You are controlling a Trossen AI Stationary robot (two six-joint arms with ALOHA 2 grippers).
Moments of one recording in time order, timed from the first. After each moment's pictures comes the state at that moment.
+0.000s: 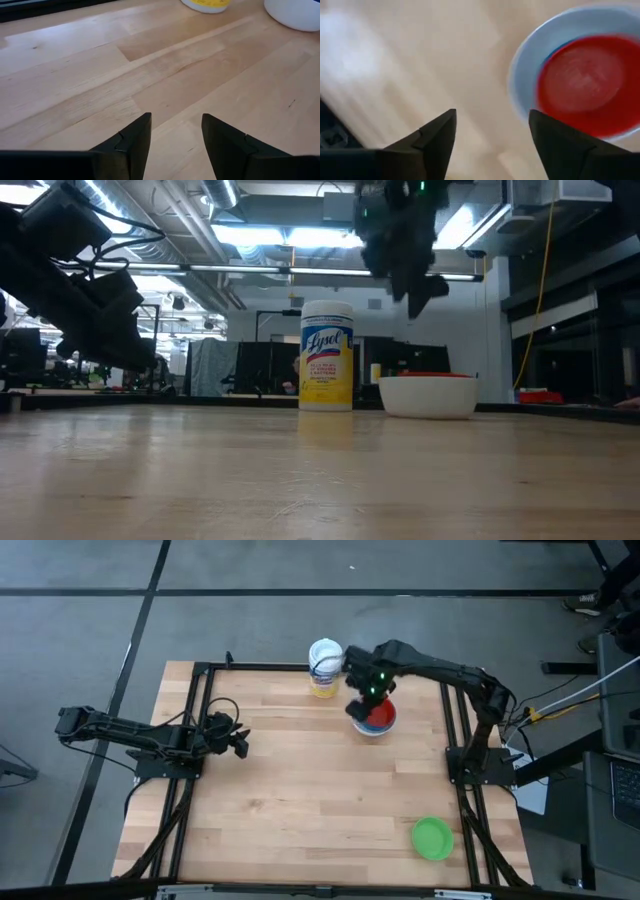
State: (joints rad) left arm -0.05 0.58 0.14 -0.34 -0.69 -0.80; right arm -0.39 1.84 1.71 -1.34 -0.30 0.27
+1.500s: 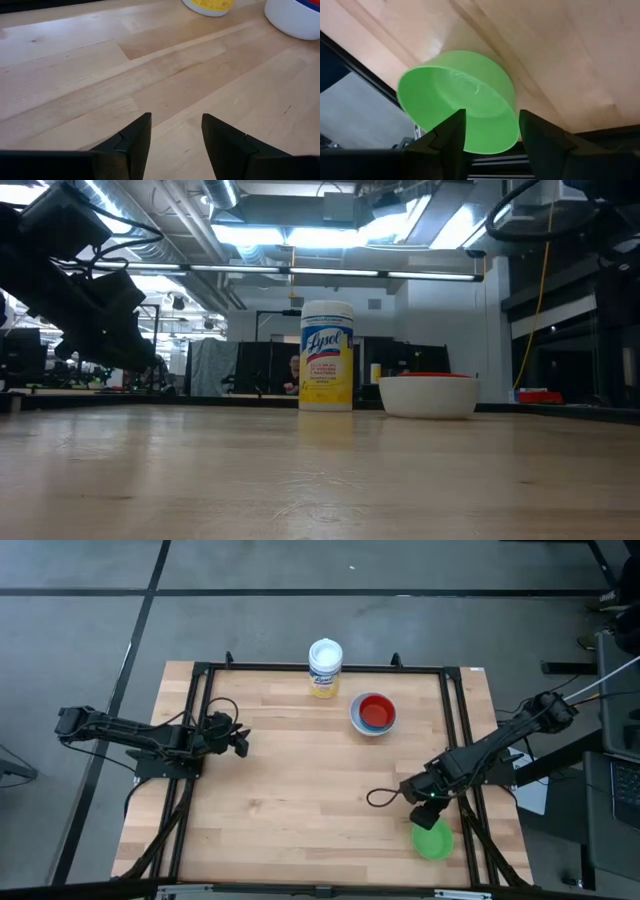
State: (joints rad) left arm -0.05 0.58 0.14 -0.34 -0.69 -0.85; right arm 0.51 1.27 0.67 -0.79 -0.51 1.22
